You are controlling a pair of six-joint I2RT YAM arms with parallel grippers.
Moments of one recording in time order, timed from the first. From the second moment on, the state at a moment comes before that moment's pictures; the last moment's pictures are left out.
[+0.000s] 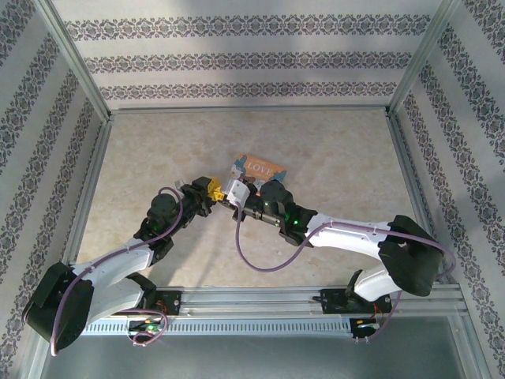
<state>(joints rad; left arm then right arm) -0.50 1.06 0.33 0.69 0.14 -2.03 0.96 1.45 0.78 0.53 -0.13 -0.29</state>
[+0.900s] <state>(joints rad) -0.50 1.06 0.32 0.69 0.13 -2.01 0.96 1.43 0.74 0.54 -0.11 -0.28</state>
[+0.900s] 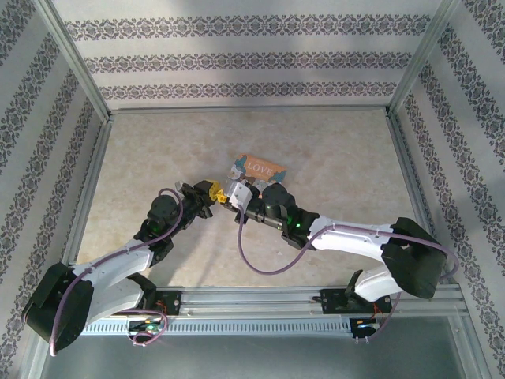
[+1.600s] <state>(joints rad) -0.50 1.06 0.31 0.66 0.13 -1.99 0.96 1.41 0.73 0.55 -0.09 -0.28</state>
